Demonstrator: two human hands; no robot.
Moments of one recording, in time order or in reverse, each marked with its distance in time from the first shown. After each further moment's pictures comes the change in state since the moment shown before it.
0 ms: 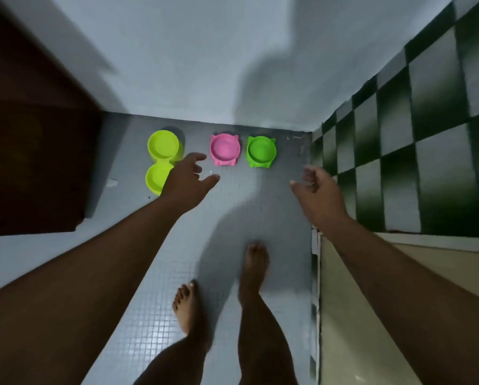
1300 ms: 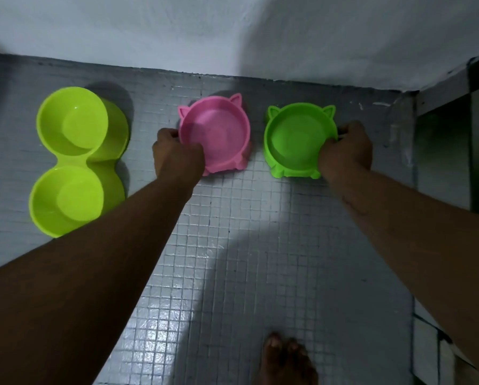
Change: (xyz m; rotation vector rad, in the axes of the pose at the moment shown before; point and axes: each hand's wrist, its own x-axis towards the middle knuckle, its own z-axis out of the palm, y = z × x) left_hand 0.352 -0.227 0.242 -0.156 0.324 -0.324; right_hand 0.413 0.240 0.242 -0.237 0.293 0.091
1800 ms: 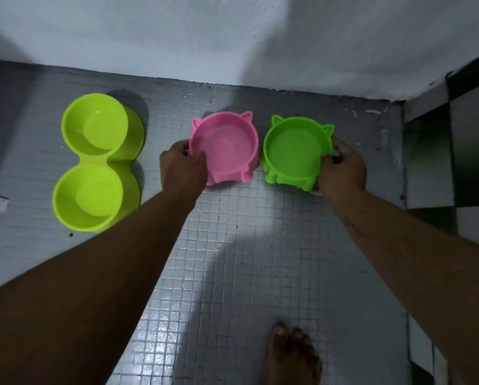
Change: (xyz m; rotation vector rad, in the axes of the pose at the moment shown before) left_hand -0.021 -0.013 -0.024 -0.053 -0.013 0.064; right_hand -0.022 0.040 0.007 0.377 -0.181 0.030
